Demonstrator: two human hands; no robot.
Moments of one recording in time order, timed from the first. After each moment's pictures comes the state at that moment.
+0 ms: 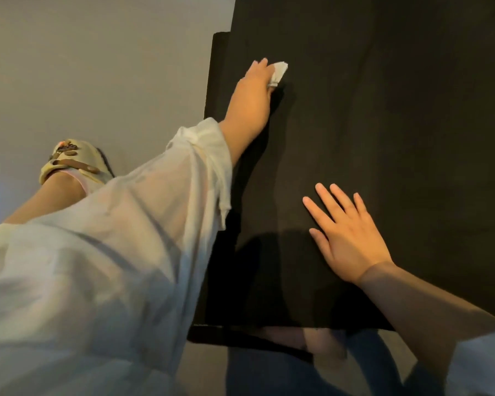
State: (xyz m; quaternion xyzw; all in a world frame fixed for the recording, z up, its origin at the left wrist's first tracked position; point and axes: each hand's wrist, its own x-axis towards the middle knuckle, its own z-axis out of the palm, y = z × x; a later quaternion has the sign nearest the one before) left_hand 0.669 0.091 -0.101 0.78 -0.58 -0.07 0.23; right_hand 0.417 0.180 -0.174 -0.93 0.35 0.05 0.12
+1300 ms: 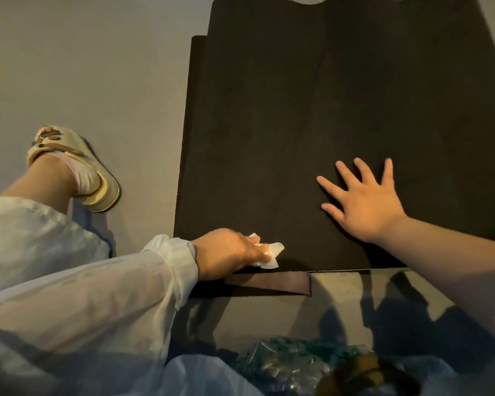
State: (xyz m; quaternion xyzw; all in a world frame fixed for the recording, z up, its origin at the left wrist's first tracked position) left_hand 0.583 0.329 -0.129 0.60 -0.68 -0.41 -0.09; right_hand 0.348 0.168 -0.136 -0.90 0.40 0.17 -0.06
